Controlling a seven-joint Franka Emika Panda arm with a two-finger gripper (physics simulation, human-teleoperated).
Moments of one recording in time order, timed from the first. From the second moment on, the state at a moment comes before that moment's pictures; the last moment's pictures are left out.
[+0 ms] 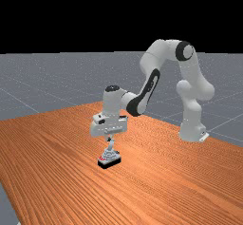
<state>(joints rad) -0.06 0.46 -0.13 -2.01 -0.13 2.49 -0.60</state>
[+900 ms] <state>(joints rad) -0.05 0.40 -0.13 -2.11 -0.15 2.48 -0.57</state>
